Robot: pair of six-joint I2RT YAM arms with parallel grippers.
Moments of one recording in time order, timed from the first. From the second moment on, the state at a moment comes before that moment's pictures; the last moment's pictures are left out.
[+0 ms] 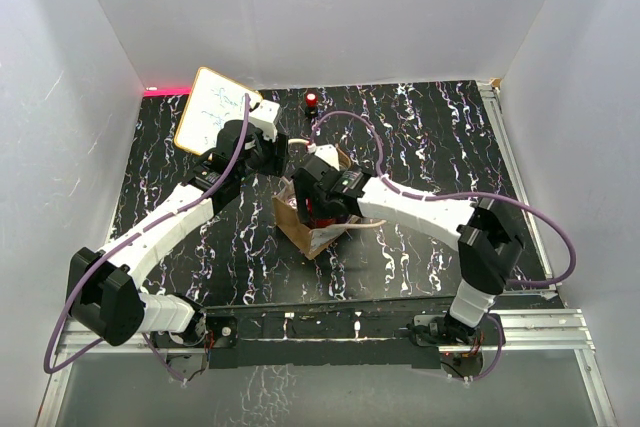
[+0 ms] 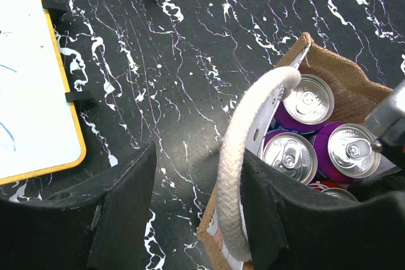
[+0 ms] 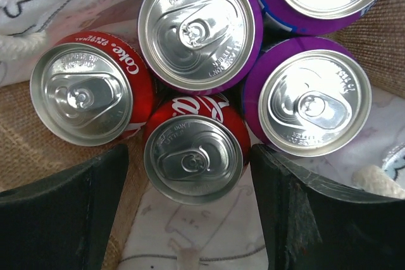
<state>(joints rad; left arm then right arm) -0.53 1.31 1.03 -0.18 -0.05 -0.08 0.94 1.69 1.38 -0.73 0.32 0.65</state>
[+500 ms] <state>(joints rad) -0.53 1.31 1.03 -0.18 -0.05 -0.08 0.96 1.81 1.38 -0.73 0.37 0.70</state>
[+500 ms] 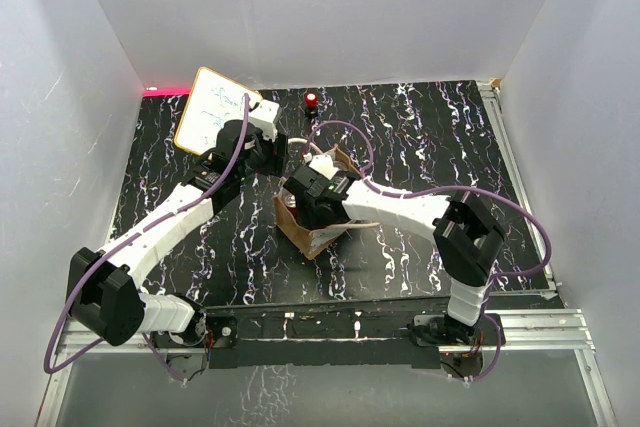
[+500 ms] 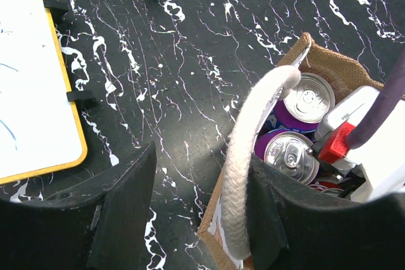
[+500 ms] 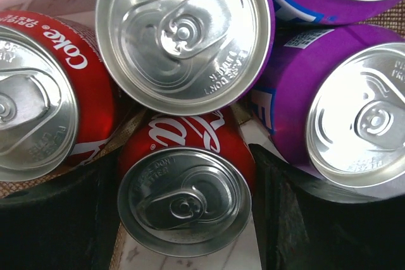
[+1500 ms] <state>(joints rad) -0.53 1.31 1.03 -0.18 -0.05 -0.08 0.96 1.57 1.36 -0.73 0.38 0.68</state>
